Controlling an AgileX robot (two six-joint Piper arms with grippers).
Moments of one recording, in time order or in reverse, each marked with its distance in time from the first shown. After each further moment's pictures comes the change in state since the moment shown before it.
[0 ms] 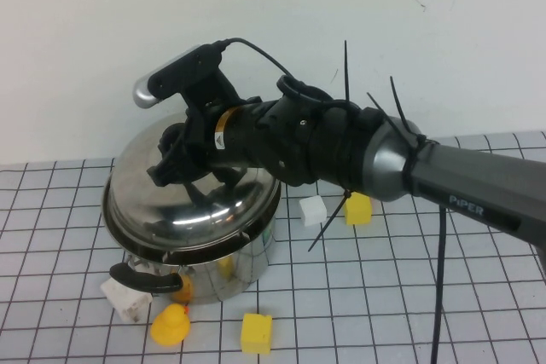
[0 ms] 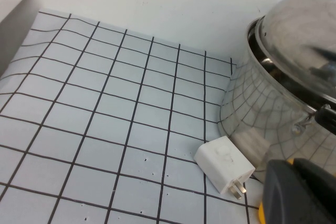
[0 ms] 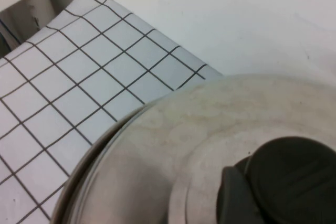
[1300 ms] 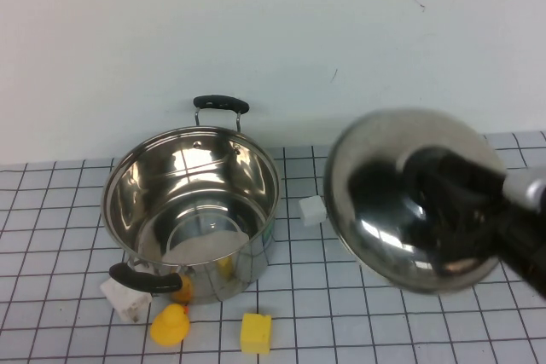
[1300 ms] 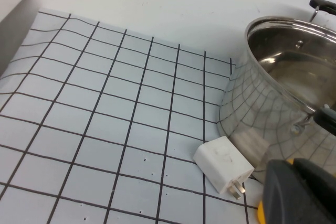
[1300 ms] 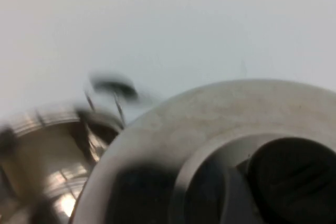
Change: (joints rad) right arm -0.296 -0.669 1.471 0.225 -1.275 -0.022; left arm 0.000 0.000 0.000 0.000 0.000 -0.004
